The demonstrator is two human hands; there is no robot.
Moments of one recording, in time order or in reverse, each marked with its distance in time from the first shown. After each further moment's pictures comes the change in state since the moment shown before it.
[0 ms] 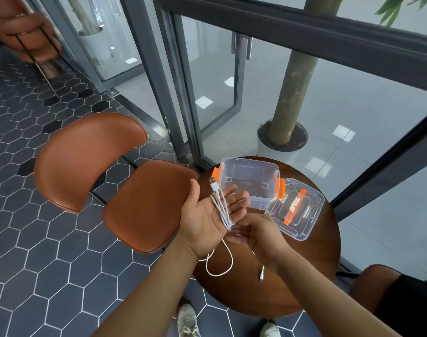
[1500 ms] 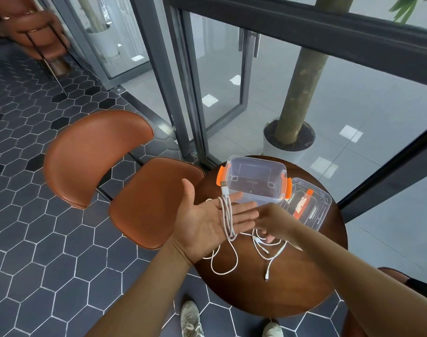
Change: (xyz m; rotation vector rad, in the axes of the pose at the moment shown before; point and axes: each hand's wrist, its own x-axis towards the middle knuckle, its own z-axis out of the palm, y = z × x) left_hand -0.018 0.010 -0.015 0.081 -0.312 -0.111; right_hand 0.035 -0.025 -0.036 -1.117 -0.006 0.023
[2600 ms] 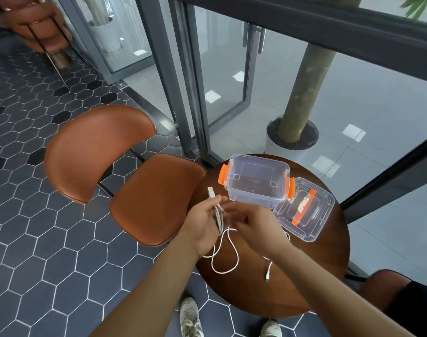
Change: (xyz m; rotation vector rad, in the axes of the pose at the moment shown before) left_hand 0.012 -0.003 -0.006 0.174 0.671 0.073; right_hand -0.024 -0.044 0.039 -0.082 0.354 -0.393
